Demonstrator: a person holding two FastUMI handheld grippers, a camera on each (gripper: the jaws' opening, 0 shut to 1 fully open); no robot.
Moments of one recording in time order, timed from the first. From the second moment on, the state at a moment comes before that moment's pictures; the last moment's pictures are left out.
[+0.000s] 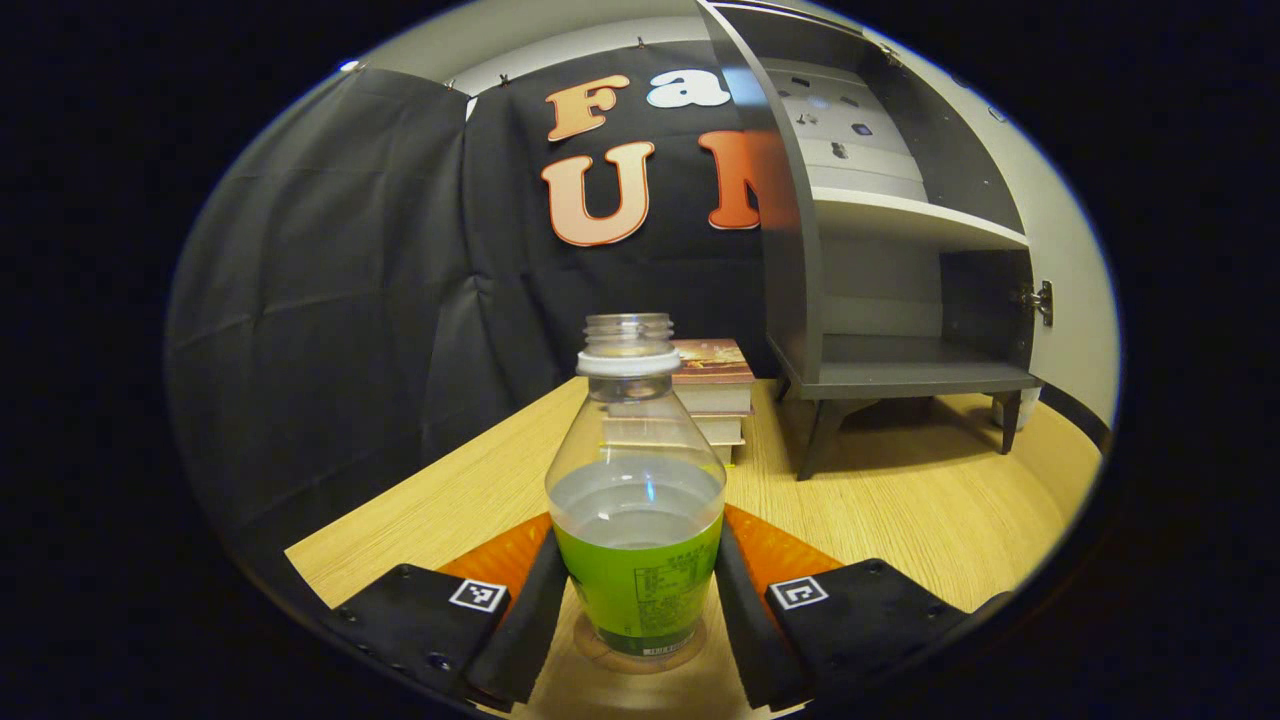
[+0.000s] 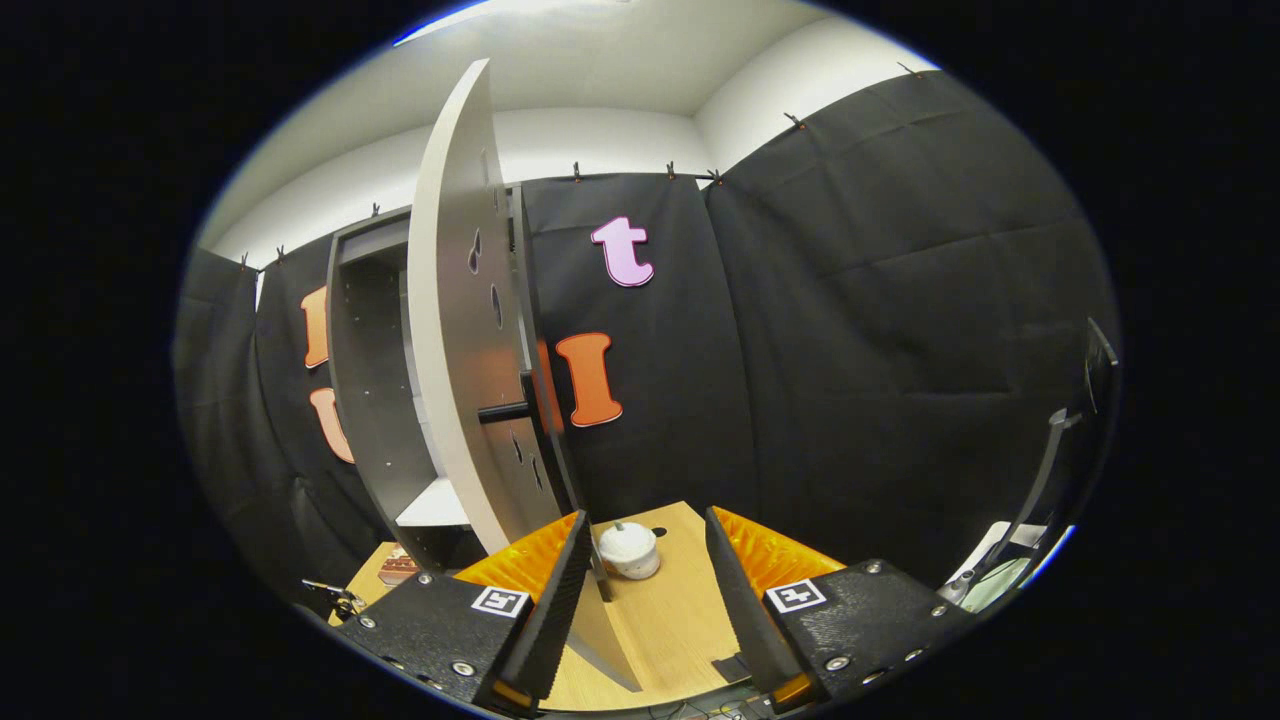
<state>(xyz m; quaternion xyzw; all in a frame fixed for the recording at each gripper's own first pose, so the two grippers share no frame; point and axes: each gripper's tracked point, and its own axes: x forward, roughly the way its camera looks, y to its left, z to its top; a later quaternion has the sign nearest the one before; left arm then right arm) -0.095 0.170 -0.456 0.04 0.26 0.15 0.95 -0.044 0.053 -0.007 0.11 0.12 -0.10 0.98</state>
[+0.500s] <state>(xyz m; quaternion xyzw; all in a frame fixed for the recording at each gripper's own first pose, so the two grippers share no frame) -0.096 0.156 -0.430 0.06 0.26 0.12 0.96 -0.044 0.043 -0.015 0.09 0.10 -0.08 0.99</state>
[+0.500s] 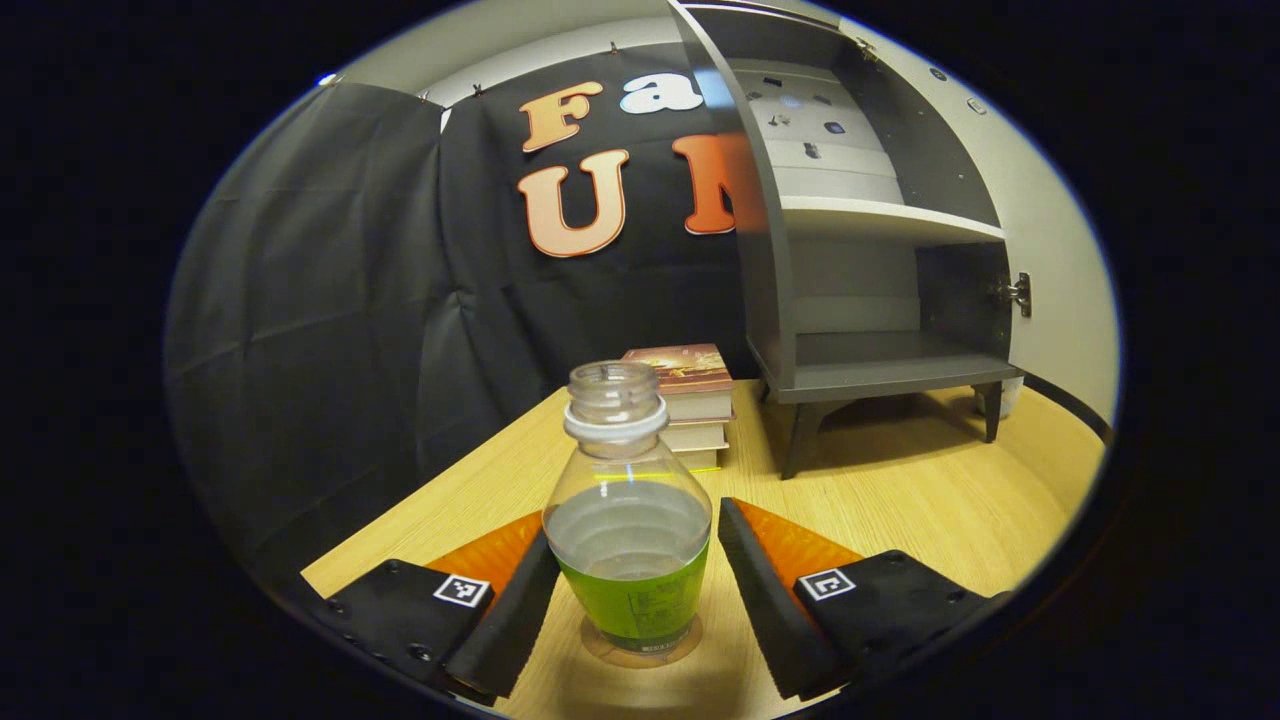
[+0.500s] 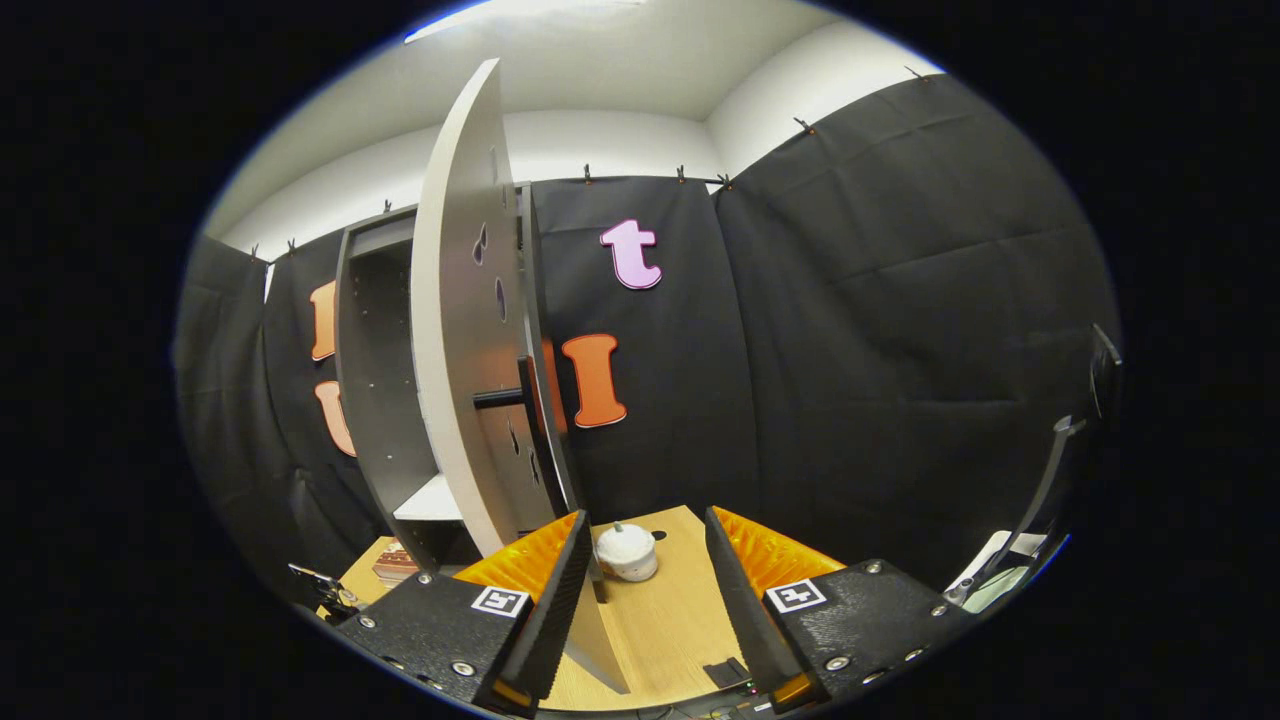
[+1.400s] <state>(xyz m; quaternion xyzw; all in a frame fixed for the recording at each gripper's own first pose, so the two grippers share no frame) -0.096 0.117 -0.273 0.10 0.20 0.14 0.96 -0.003 0.055 -0.009 0.10 0.04 0.11 0.99</state>
